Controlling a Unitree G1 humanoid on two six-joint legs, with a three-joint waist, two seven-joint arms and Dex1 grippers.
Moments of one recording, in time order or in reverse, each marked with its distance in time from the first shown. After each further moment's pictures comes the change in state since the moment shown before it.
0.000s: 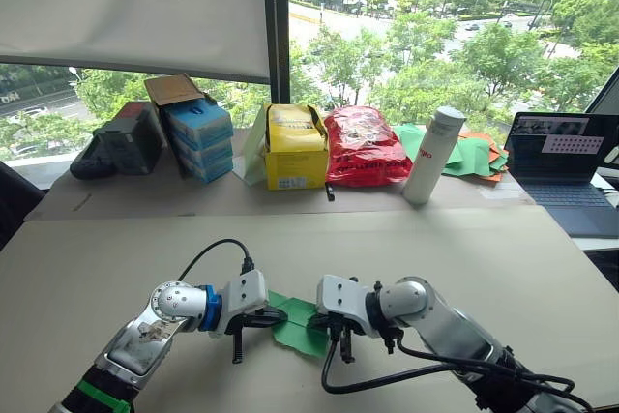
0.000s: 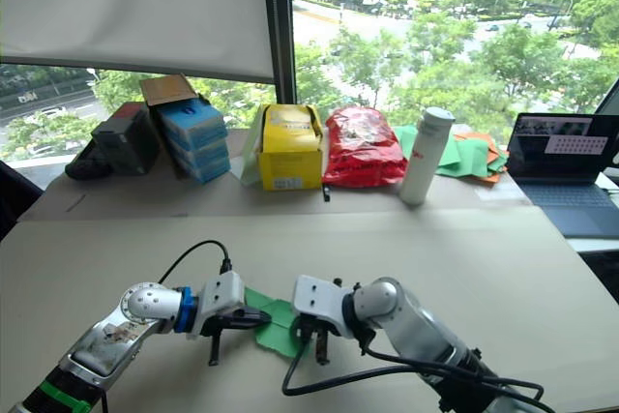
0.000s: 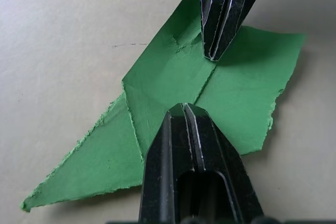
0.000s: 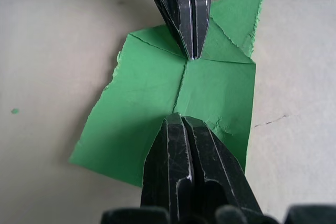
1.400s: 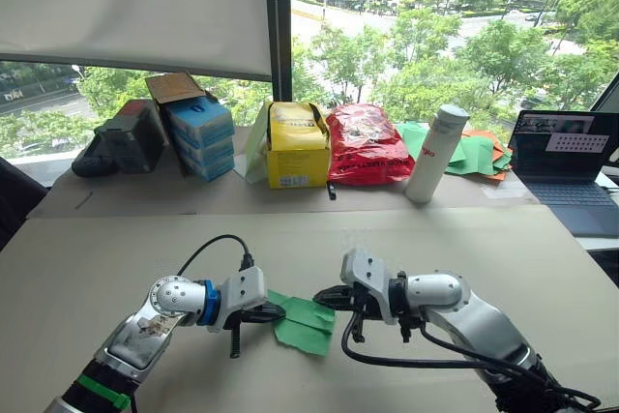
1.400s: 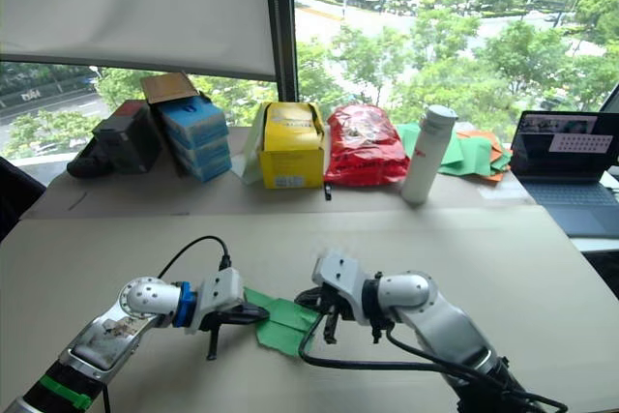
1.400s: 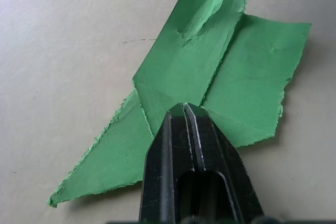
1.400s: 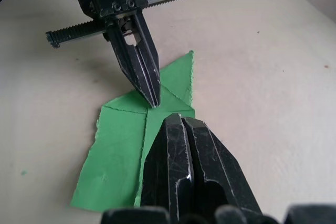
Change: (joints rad) left arm -0.026 0.003 0.005 0.018 0.019 -0.017 -0.019; right arm 0.026 0.056 -0.212 -0.086 0.231 0.024 -0.088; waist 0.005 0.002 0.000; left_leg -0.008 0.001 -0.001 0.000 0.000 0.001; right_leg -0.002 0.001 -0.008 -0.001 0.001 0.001
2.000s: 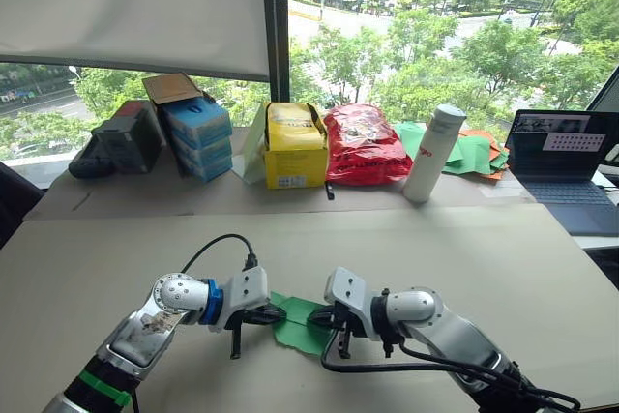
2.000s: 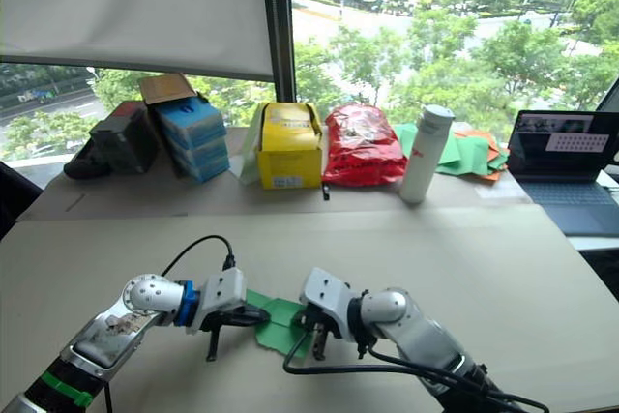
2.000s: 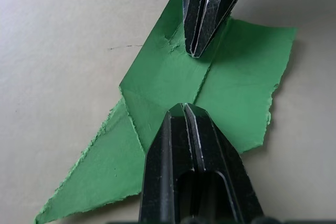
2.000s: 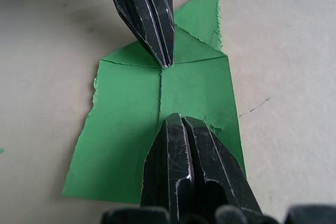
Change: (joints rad) left arm -0.053 -0.004 -0.039 -0.022 0.000 0.052 -0.055; right arm 0.026 -0.004 0.139 0.113 -0.086 0.004 -0.060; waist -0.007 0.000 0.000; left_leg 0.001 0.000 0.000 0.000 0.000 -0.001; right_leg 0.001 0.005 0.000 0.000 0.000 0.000
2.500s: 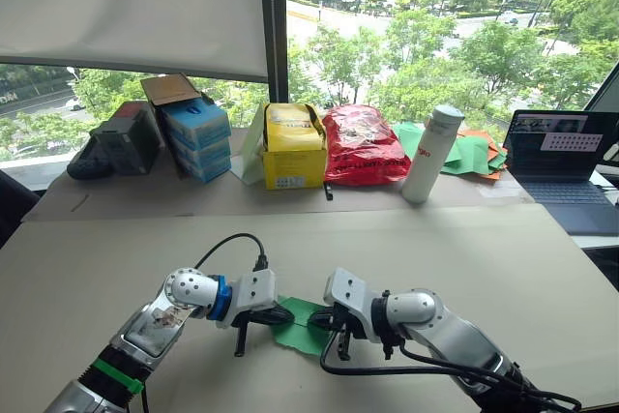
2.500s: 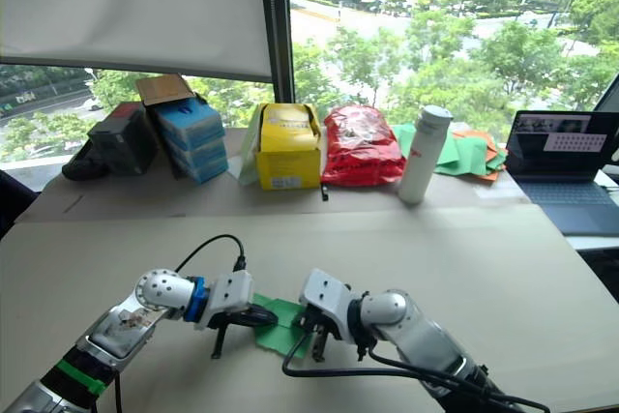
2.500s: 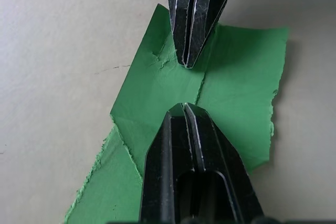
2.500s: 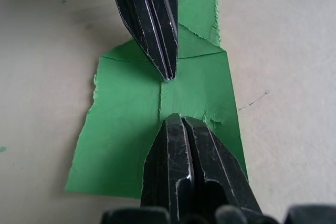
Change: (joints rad) left arm -0.031 -0.002 -0.031 0.122 0.030 -0.151 -0.034; right arm 0.004 0.000 0.004 -0.026 0.000 0.042 -0.018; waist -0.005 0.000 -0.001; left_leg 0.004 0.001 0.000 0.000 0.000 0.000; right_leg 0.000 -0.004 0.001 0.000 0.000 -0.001
